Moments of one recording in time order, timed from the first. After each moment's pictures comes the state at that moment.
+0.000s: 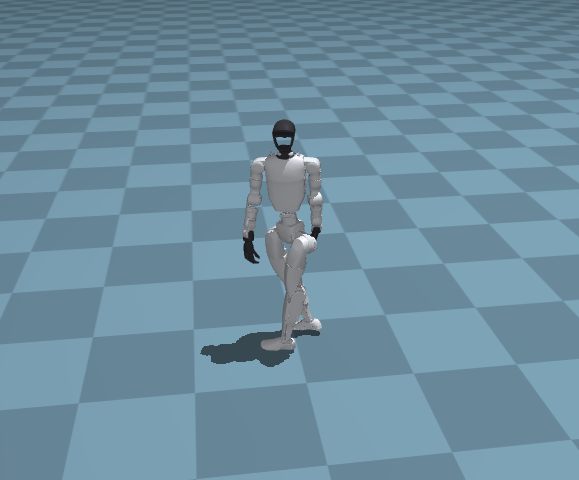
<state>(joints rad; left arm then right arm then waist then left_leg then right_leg) 0.08 0.01 0.27 1.67 0.23 0.33 -0.21 -0.03 -0.17 0.05 1.25 -0.75 -0.02 0.21 0.63 -0.09 -0.03 -0.20 -0.31 -0.49 -0.02 0.01 -0.26 0.26 -0.13 -1.14 0.07 -0.10 0.21</state>
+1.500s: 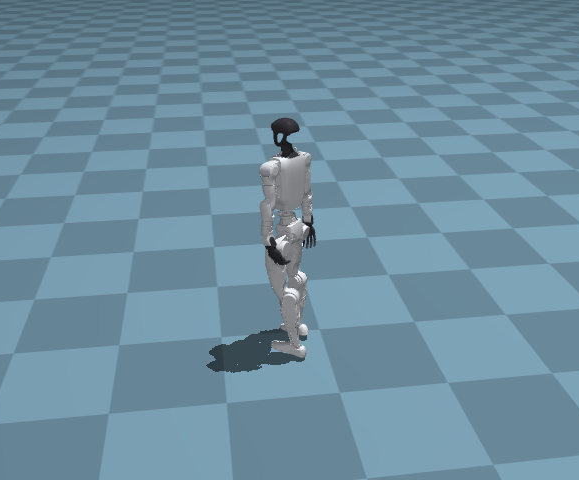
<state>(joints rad) 0.07 0.06 0.24 1.46 0.30 0.34 -0.38 -0.02 -0.18 -0.07 1.56 -0.49 0.01 0.17 -0.13 0.07 -0.11 0.02 0.02 0.28 -0.04 -0.38 -0.03 -0.17 -0.03 -0.20 0.03 0.12 0.03</state>
